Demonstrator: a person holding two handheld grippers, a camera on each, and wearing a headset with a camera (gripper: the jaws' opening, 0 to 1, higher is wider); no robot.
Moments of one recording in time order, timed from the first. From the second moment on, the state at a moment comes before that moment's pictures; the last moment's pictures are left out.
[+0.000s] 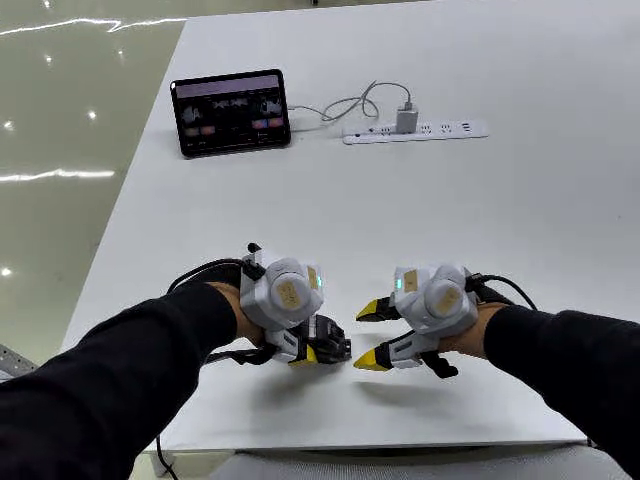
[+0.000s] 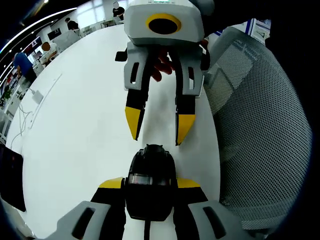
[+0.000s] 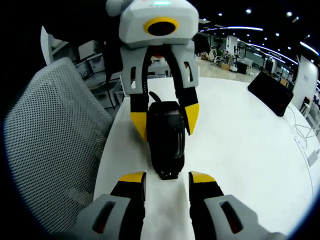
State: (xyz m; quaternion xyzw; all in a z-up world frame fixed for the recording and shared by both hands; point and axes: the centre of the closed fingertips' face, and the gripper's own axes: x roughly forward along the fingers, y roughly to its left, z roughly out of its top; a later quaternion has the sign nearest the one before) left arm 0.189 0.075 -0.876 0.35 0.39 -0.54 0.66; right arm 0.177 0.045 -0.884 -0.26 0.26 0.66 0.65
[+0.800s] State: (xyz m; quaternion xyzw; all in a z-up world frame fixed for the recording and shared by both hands) left arm 0.189 0.075 -0.875 0.33 0.39 -0.53 0.67; right arm 0.181 0.048 -0.895 -0.32 0.28 0.66 0.63
